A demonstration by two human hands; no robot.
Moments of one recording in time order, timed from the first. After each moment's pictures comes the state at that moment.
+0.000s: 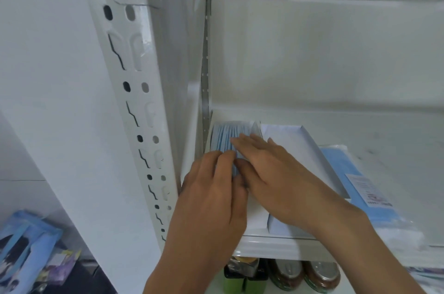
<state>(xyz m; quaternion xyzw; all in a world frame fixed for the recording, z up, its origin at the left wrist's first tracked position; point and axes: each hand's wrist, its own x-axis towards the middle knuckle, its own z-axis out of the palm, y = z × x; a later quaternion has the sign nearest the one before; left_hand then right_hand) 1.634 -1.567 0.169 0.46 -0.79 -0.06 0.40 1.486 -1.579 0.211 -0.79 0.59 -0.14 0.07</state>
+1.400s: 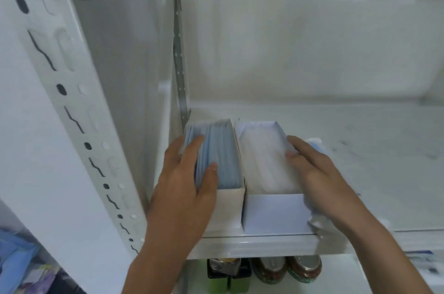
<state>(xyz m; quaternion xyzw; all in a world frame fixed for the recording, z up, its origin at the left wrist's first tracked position) 1.621 -1.591 0.163 0.51 -0.73 -0.16 0.42 1.388 -1.561 0.175 -0.50 0.68 -0.47 0.26</state>
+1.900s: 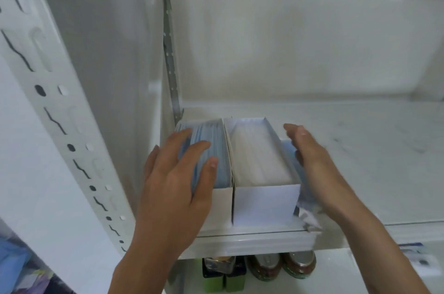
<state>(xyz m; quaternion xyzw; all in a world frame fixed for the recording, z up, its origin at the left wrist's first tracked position) 1.621 -1.590 0.172 0.45 -0.79 -0.05 0.42 1.378 -1.564 0.178 -0.49 0.65 -0.51 0.27</state>
